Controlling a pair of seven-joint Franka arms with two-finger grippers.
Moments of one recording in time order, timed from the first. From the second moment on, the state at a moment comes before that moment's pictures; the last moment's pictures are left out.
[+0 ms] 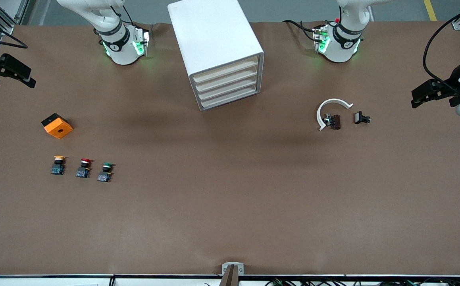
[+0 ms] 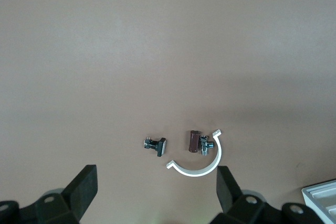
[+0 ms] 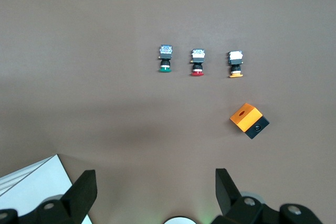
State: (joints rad) left arm 0.18 0.02 -0.23 -1.52 0.06 1.51 -0.05; right arm -0.01 -0.10 -0.01 -1.57 0.02 1.44 0.05
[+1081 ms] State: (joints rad) left arm 0.18 0.17 -0.22 -1.50 0.07 1.51 -0.09; right arm -0.01 -0.10 -0.01 -1.57 0.02 1.44 0.05
